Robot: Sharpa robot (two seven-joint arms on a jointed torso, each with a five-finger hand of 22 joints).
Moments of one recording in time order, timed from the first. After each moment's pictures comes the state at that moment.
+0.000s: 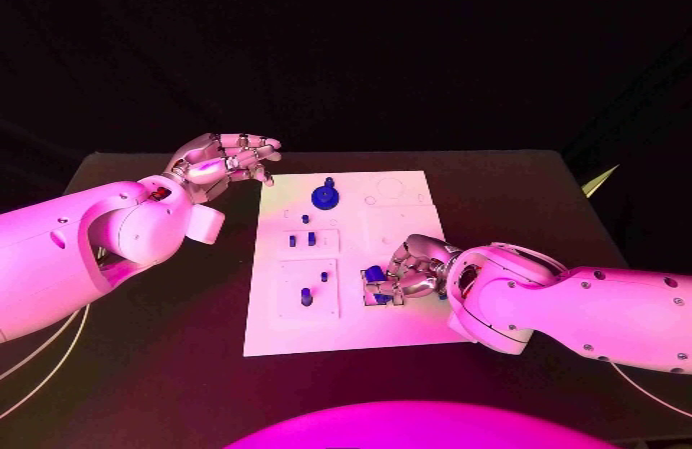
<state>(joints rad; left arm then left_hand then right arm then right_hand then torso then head) 1.21 -0.87 -0.02 1.44 -0.10 -0.08 0.30 1.39 -0.21 0.46 0.15 0.20 0.85 0.20 0.24 0.34 0.90 0.14 0.45 0.21 1.02 0.07 0.94 0.48 0.17 0.85 0.17 0.77 0.68 1.10 -0.93 -0.18 1.88 -1.16 -0.42 -0.58 1.07 -0.15 0.22 0.29 0.18 1.01 0.08 0.48 0.61 1.47 -0.03 1.44 1.31 1.47 -0.09 1.52 1.31 0.01 1.47 0.02 1.57 1.31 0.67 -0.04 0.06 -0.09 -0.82</state>
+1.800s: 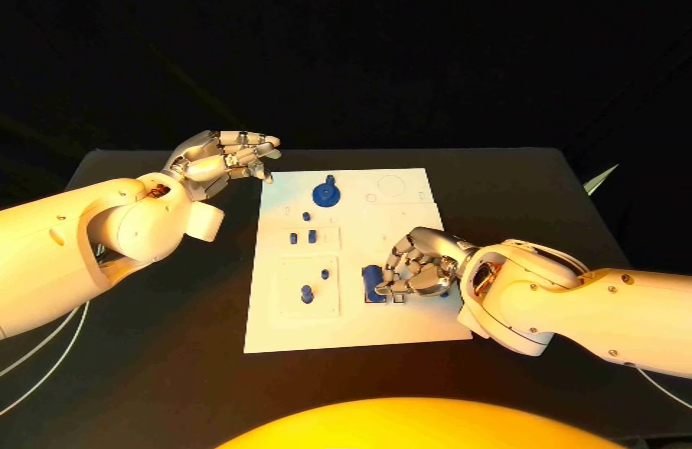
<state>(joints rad) 1.21 -0.87 -0.02 1.44 -0.10 -0.08 0.29 1.39 -0.21 0.46 0.15 0.20 0.85 0.20 0.24 0.34 0.90 0.14 0.45 0.21 1.01 0.07 0.94 0.48 0.17 0.85 0.17 0.77 0.68 1.10 -1.00 -0.18 1.91 -1.20 -0.43 -0.38 1.33 -0.12 0.05 0.27 0.18 1.01 0.04 0.50 0.60 1.46 -0.03 1.46 1.31 1.47 -0.09 1.53 1.31 0.01 1.47 0.02 1.57 1.31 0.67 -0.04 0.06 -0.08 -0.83</state>
